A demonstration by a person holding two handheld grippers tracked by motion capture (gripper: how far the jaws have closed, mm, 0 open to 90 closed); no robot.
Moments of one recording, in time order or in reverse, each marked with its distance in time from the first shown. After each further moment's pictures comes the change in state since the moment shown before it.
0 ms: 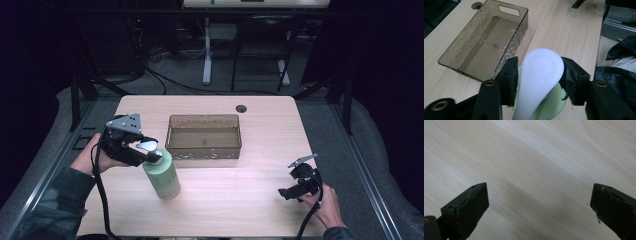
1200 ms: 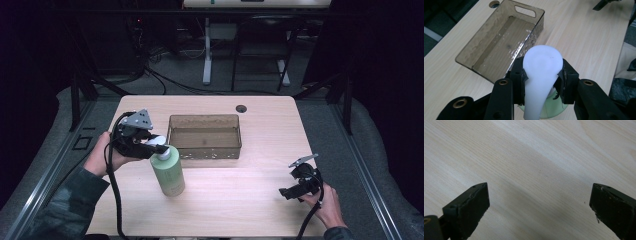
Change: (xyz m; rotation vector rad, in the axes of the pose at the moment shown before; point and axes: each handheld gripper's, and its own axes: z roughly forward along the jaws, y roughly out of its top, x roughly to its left) left arm -0.008 0.021 0.014 0.035 0.134 -0.043; right arm -0.002 -0.001 -0.001 -0.001 -0.011 -0.005
